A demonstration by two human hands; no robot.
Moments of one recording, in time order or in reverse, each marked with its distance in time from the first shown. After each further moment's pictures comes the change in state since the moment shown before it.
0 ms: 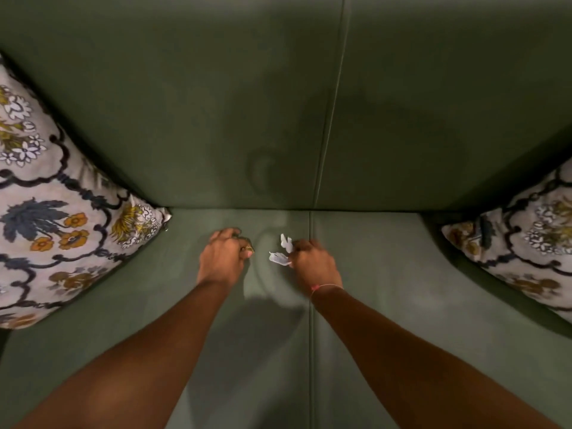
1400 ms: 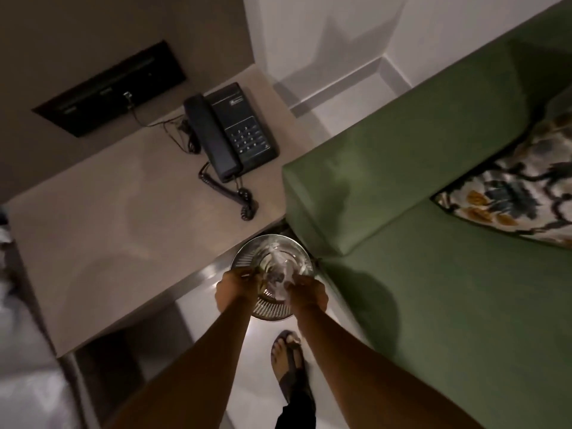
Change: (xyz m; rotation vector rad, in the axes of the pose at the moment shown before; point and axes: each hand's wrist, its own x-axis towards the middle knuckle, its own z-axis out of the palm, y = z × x) left_hand -0.440 -0.524 0.050 -0.849 0.225 -1.472; right_hand -0.188 -0.577 0.342 0.367 -0.622 0.301
